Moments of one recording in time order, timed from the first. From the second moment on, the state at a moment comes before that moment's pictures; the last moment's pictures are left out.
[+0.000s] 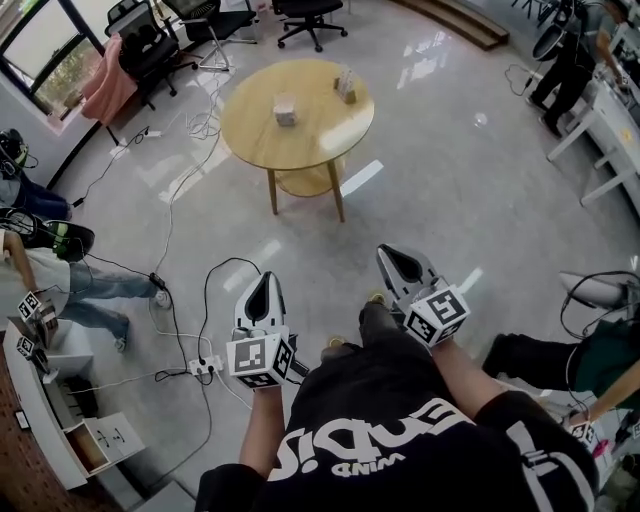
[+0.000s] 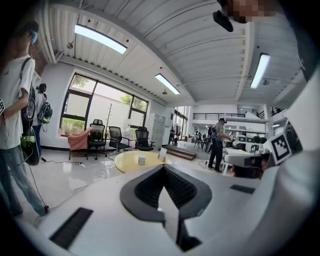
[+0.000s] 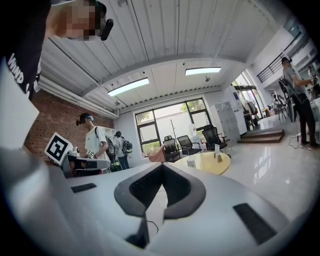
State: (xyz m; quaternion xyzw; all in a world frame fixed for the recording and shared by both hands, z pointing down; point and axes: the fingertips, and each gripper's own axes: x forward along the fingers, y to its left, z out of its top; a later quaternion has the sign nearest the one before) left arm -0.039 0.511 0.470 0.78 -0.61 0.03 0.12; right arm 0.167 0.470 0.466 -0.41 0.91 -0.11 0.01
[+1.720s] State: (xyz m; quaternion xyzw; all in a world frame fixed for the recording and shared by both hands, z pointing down) left arm -0.073 0.249 0.455 0.75 -0.65 0.03 0.13; right arm 0.120 0.193 0.466 -0.37 0.92 -0.12 -0.01
